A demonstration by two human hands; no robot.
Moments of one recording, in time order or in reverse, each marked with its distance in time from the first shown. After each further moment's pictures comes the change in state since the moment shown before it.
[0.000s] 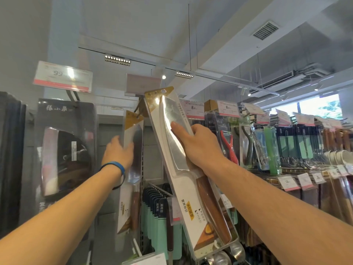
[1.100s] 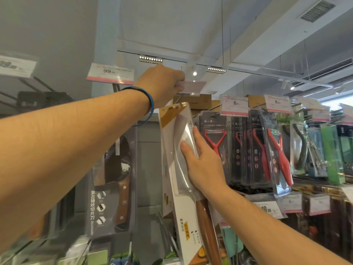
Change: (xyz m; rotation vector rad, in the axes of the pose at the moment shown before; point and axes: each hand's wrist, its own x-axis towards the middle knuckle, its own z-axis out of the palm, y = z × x) left_hand 0.025 0.138 -0.106 0.738 0.091 0.876; right_hand -0.026 0.012 0.096 0.275 -0.116 -0.101
